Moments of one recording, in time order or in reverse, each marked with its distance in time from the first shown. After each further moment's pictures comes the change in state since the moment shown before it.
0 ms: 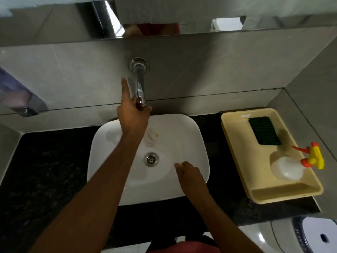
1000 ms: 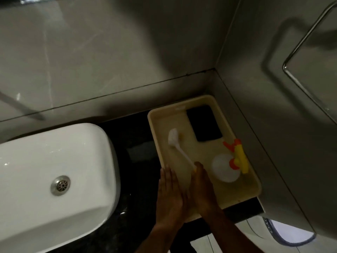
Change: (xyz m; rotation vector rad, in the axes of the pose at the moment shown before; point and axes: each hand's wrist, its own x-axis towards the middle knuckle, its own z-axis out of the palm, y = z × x) left_hand -0.316 -0.071 0.327 0.573 -0.640 0.271; right_hand 0.077 0.290 -0.152 0.198 0.113 0.296
